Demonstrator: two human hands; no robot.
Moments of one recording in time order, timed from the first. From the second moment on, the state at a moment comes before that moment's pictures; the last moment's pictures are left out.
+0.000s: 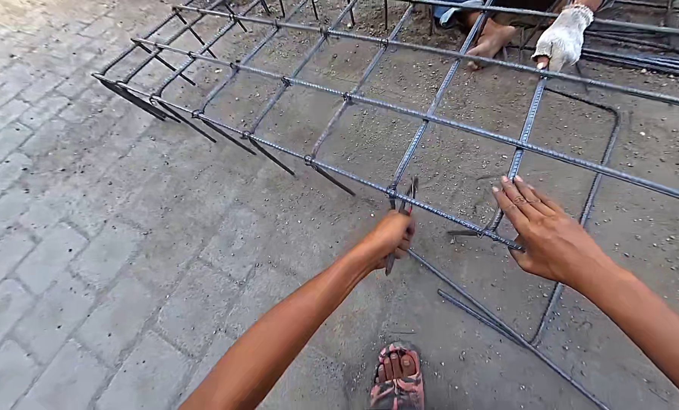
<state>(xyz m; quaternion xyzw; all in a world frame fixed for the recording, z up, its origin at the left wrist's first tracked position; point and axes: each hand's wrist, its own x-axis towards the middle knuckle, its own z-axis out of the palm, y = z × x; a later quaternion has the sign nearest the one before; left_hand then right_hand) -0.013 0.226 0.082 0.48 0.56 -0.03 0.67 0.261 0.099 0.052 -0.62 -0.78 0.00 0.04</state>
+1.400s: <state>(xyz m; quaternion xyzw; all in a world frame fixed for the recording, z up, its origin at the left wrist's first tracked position) -0.023 0.062 -0.019 0.69 0.50 -0.09 0.52 0.262 0.106 0.076 -0.64 -0.75 0.17 -0.05</state>
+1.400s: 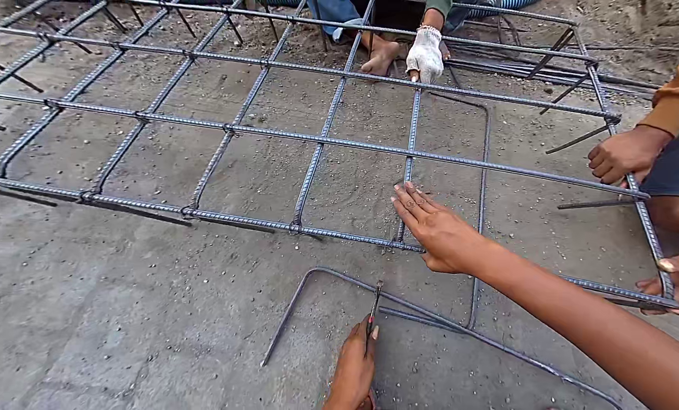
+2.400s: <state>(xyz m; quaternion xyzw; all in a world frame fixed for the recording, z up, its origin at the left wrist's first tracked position) -0.037 0.083 0.001 0.52 0.52 0.04 0.67 0.214 0.158 0.108 -0.60 -0.70 0.35 -0.16</state>
